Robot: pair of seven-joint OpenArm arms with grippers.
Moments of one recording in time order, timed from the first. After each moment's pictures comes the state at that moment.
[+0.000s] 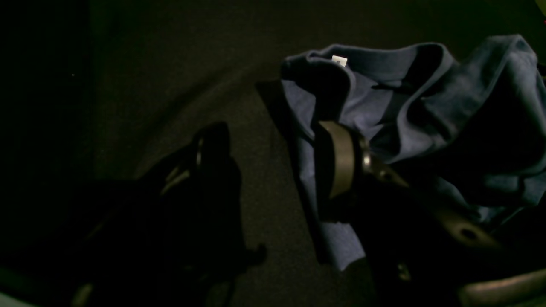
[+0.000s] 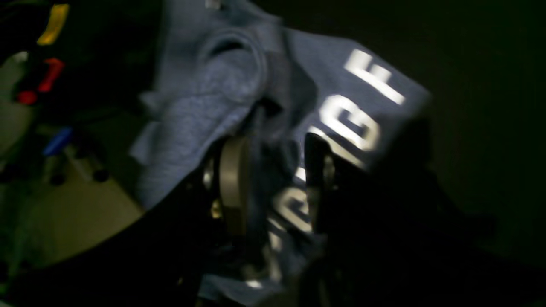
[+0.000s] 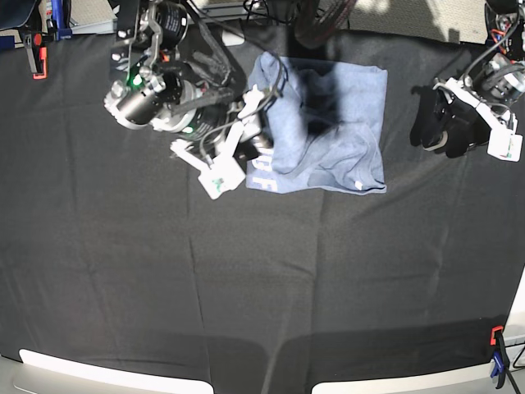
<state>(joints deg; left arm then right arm) 25.0 -12.5 -30.5 108.5 -47.0 -42.3 45.5 -12.6 -6.1 0.0 115.9 29.5 34.3 -68.8</state>
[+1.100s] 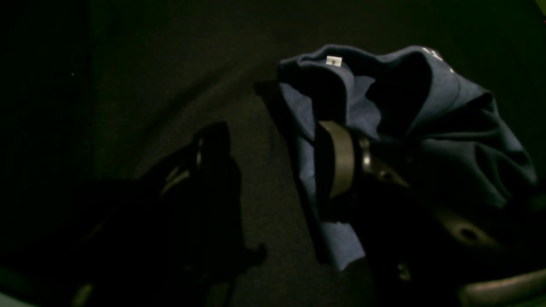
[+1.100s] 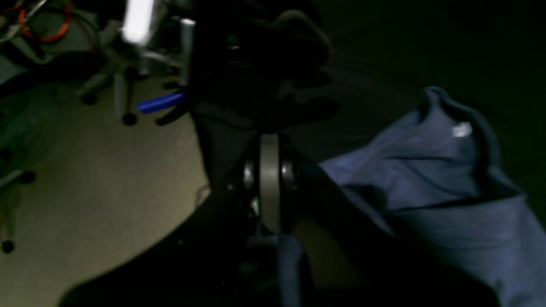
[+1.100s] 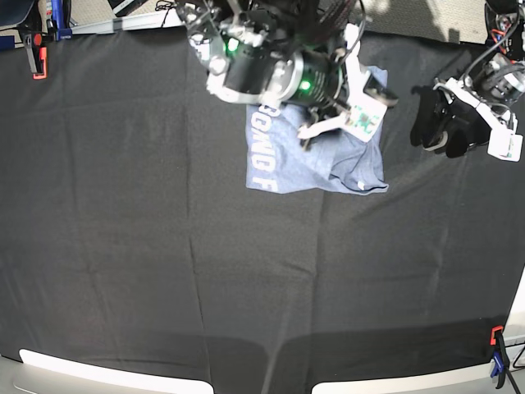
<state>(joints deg) 25.0 -12.5 -30.5 108.5 -47.0 -42.3 45.5 -11.5 -5.9 -30.4 116.0 16.1 36.8 -55.7</state>
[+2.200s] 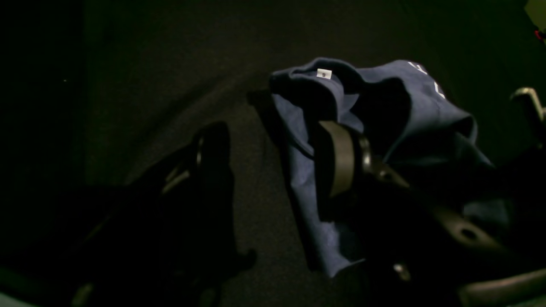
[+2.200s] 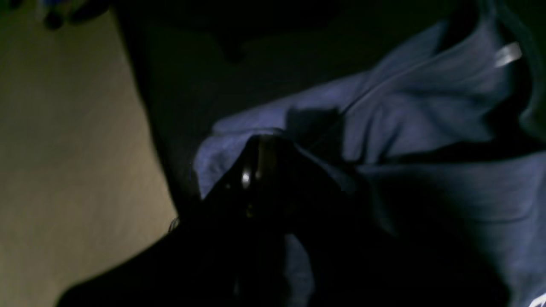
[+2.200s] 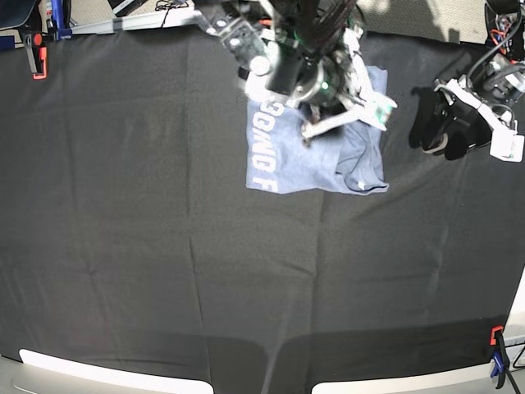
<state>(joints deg) 25.0 -12.5 -30.5 108.5 -49.6 -42.3 45.7 -8.1 -5.5 -39.3 107.4 2.0 32.4 -57.1</state>
